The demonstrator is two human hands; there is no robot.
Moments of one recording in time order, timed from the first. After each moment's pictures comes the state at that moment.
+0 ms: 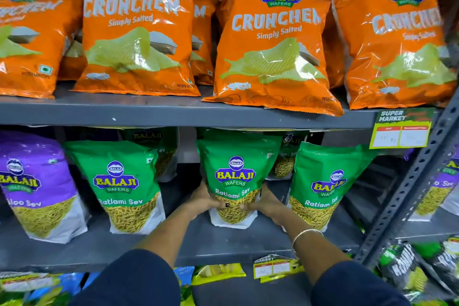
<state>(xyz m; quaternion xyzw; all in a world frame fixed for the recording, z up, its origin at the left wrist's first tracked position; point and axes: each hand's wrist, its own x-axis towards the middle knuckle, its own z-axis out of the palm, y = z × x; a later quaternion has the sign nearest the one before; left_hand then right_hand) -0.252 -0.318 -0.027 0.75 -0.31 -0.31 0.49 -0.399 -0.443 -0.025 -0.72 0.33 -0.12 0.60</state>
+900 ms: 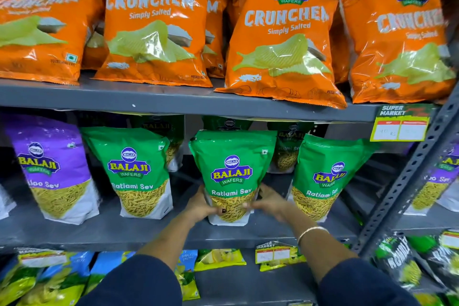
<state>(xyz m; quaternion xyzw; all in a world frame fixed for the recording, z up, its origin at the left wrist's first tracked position) -0.251 -0.280 -0.069 0.78 -0.30 -0.30 0.46 -0.421 -0.412 -0.011 -0.75 0.28 -0.07 0.60</state>
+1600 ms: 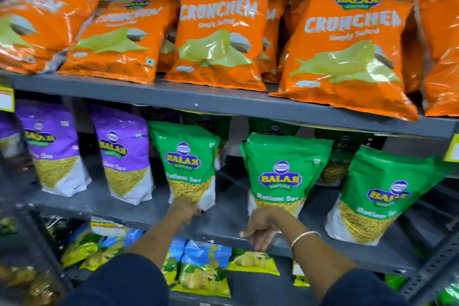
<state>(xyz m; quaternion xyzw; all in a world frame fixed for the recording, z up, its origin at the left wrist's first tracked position) -0.220 -0.166 -0.040 0.92 -0.14 -0.22 0.31 -0.340 -0.343 -0.029 -0.79 0.30 0.37 0.37</state>
